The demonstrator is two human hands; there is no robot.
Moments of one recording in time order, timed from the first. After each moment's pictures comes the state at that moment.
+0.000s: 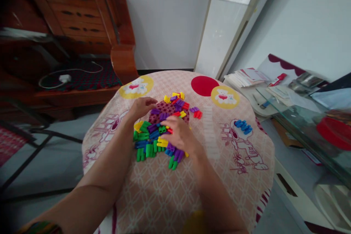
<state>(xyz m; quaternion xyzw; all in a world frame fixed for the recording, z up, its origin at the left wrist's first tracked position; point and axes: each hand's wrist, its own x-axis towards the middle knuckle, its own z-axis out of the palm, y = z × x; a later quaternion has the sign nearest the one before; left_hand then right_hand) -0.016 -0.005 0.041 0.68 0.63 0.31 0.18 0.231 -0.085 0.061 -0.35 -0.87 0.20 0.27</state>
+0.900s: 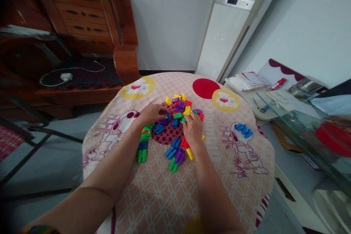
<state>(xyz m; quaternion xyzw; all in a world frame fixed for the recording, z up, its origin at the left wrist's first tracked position) 0.019 -0.013 0.043 0.77 0.53 0.24 0.24 0.254 -0.052 0.014 -0.51 -0.79 0.04 0.34</state>
